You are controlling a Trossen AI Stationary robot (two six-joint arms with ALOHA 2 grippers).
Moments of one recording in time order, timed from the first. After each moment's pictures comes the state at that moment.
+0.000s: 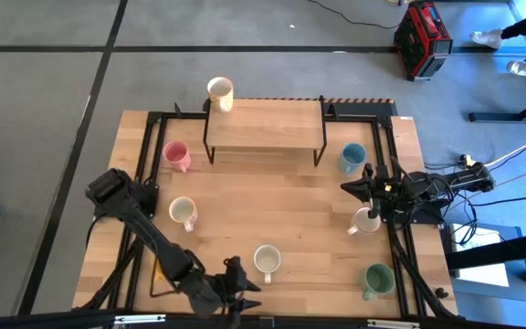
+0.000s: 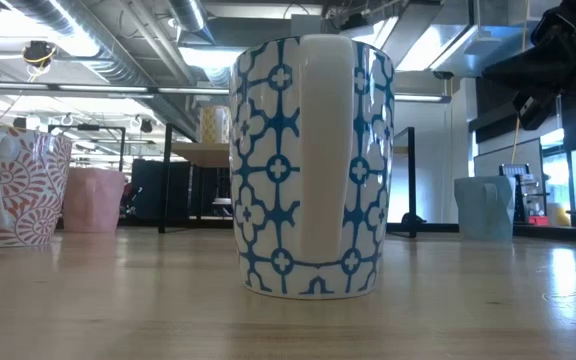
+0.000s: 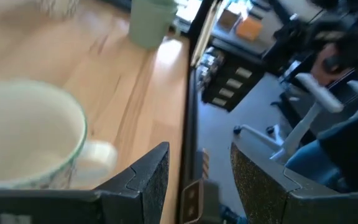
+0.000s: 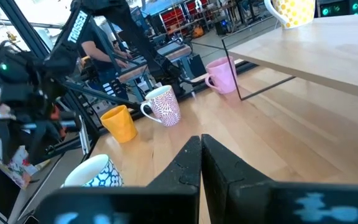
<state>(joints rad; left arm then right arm) -0.77 1.86 1.25 0.11 -0.57 -0.77 0.27 0.06 0.13 -0.11 0.35 0.43</state>
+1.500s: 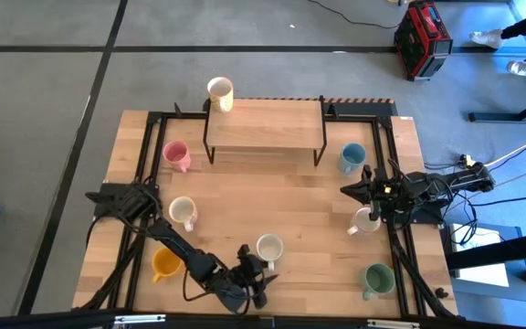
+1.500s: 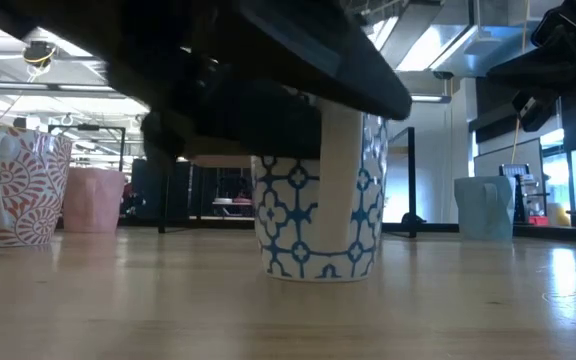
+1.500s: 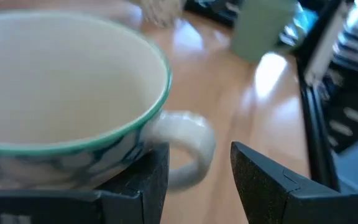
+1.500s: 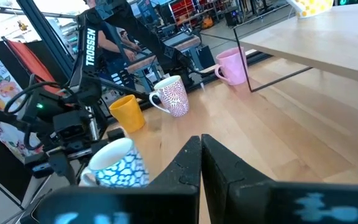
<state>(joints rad) -0.68 2.13 1.25 0.31 -0.86 -0.78 0.27 0.06 0.13 -0.13 0.29 0.43</state>
